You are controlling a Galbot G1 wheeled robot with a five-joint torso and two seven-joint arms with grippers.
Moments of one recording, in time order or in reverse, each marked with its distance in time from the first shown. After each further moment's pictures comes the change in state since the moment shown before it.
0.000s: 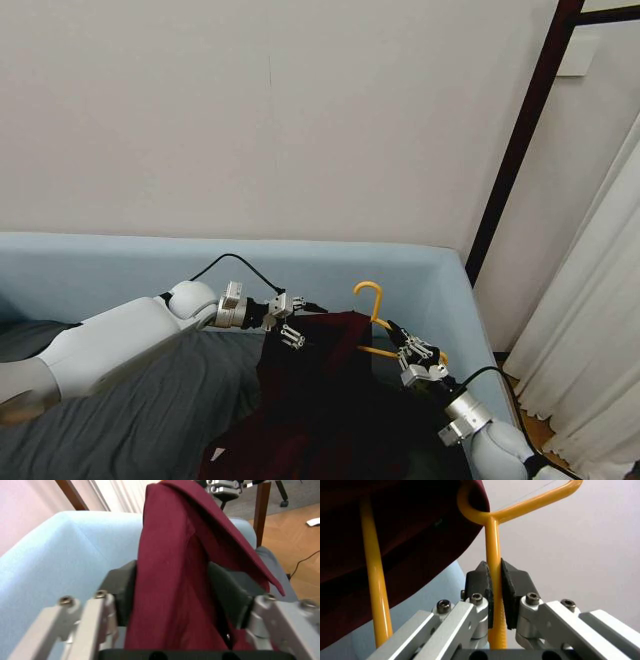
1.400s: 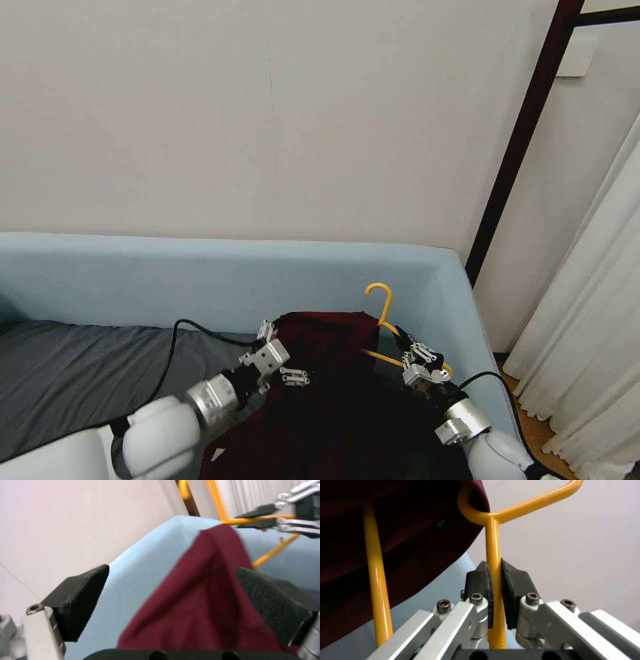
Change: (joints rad) left arm 0.547 0.318 -0.364 -0.721 0.270 0.210 -0.976; right arm -0.014 -0.013 -0.017 0.021 0.071 -0.089 0.003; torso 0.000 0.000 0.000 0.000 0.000
